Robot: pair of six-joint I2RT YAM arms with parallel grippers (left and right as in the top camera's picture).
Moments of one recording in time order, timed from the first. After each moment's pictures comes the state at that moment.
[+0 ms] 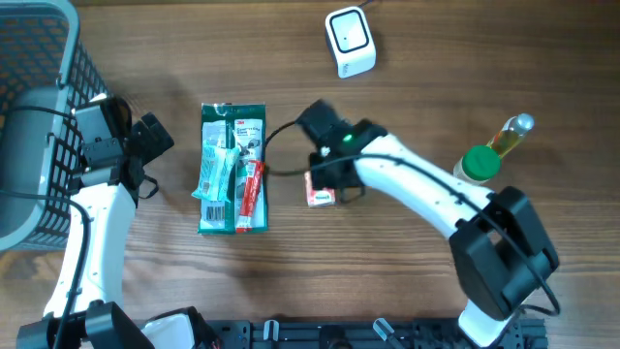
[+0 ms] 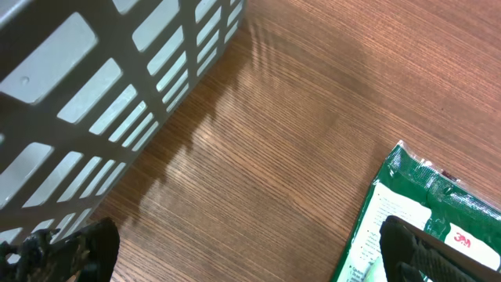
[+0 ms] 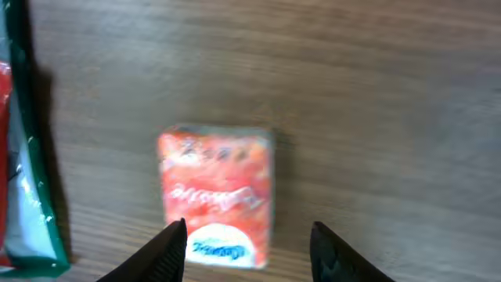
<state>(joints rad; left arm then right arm) 0.24 1.38 0.91 -0.42 -0.14 -0.32 0.67 1.87 1.33 -0.82 -0.02 0.56</state>
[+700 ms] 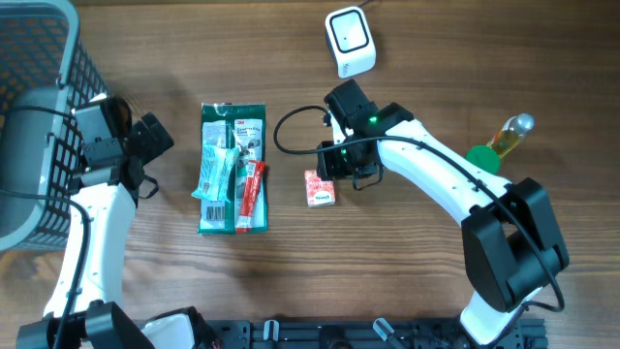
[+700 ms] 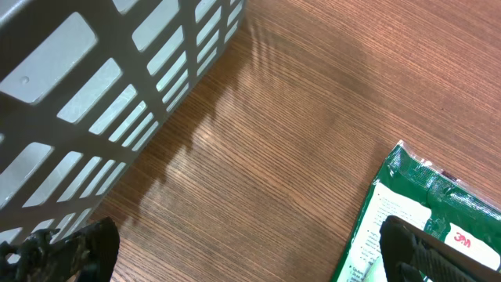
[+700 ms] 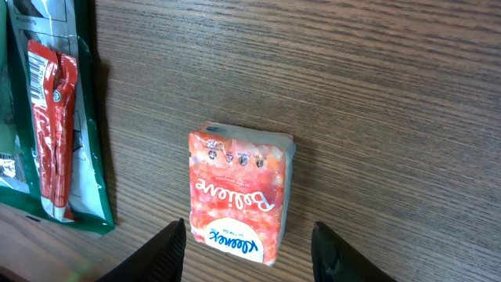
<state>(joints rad) 0.24 1.38 0.91 -0.42 -0.14 -0.32 0.56 1.87 1.33 -0.79 -0.25 0.41</state>
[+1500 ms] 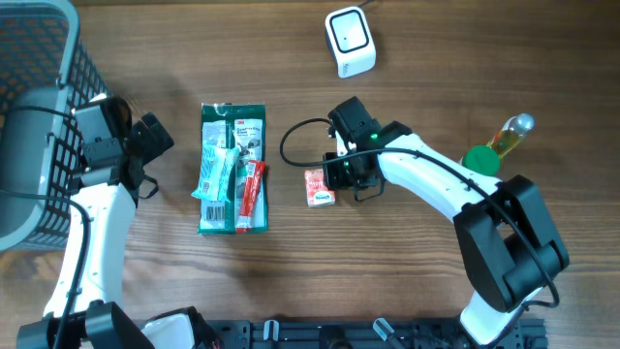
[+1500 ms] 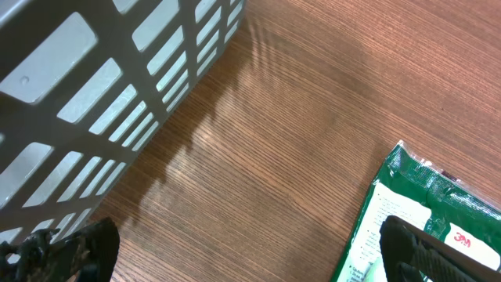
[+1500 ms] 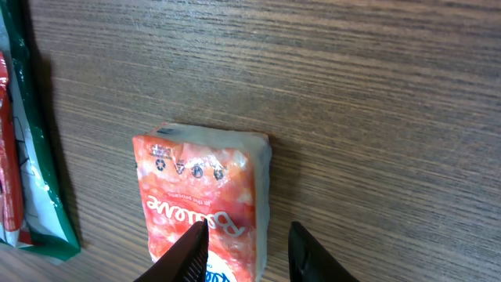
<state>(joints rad) 0.24 1.38 0.91 -0.42 -0.14 -0.32 0.56 1.87 1.18 -0.63 -0.25 0.47</state>
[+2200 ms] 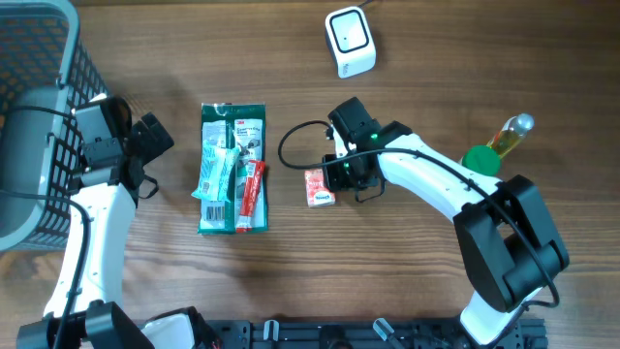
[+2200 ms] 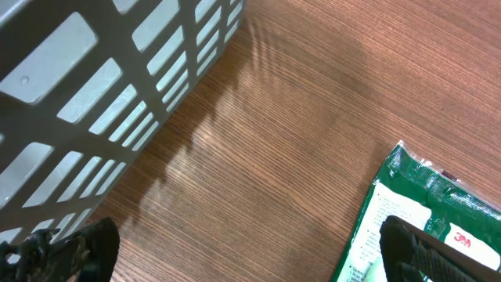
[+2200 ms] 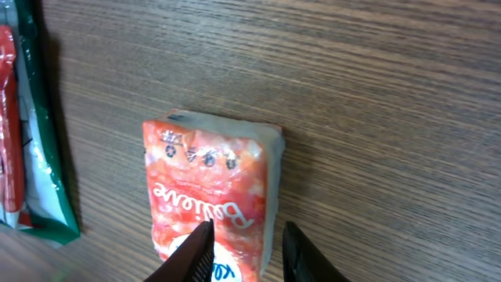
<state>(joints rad) 0.24 1.38 0.91 -0.42 -0.14 -0.32 0.56 1.87 1.18 -0.64 -0.28 0.41</state>
